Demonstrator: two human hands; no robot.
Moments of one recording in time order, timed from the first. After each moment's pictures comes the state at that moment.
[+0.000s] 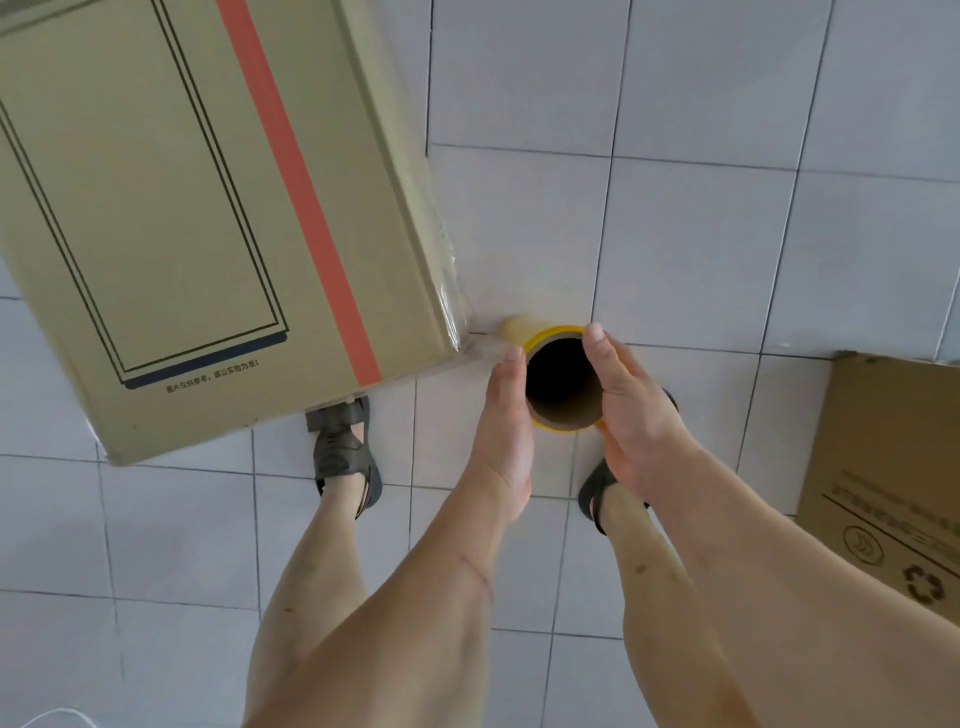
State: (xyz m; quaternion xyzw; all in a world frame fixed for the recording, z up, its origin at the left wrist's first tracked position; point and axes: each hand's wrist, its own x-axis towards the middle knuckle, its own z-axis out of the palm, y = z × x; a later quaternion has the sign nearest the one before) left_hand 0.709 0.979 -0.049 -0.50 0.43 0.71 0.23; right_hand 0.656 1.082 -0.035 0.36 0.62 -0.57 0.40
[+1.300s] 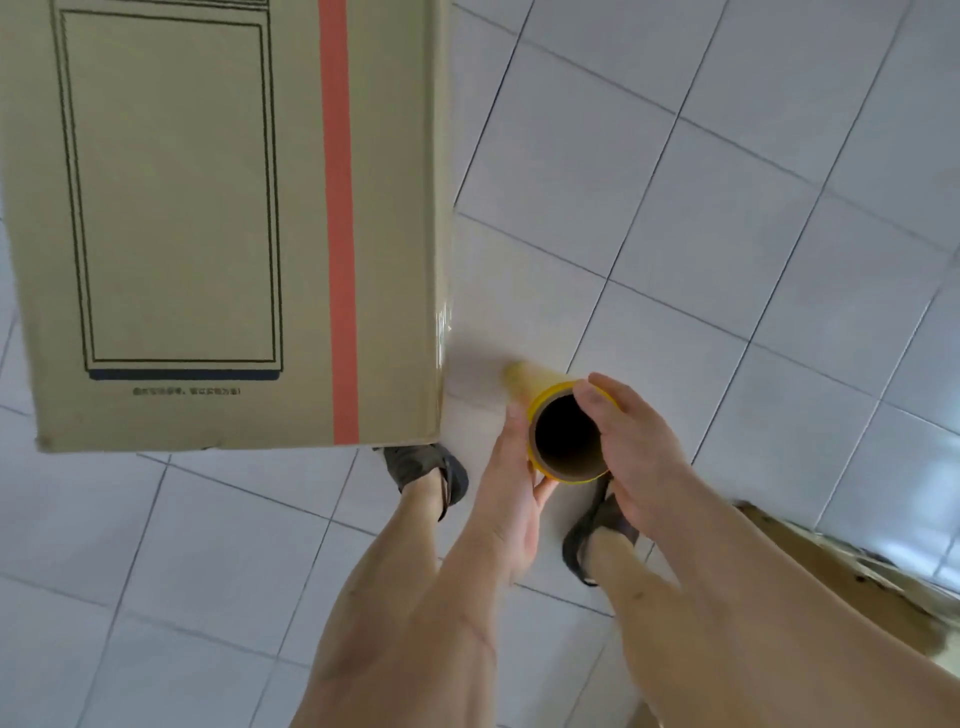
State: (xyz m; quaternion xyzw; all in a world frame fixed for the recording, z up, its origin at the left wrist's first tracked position) left_hand 0.650 1.006 -0.048 -0.54 0.24 0.79 0.15; right_hand 0.551 1.074 -0.016 0.28 0.75 -0.43 0.43
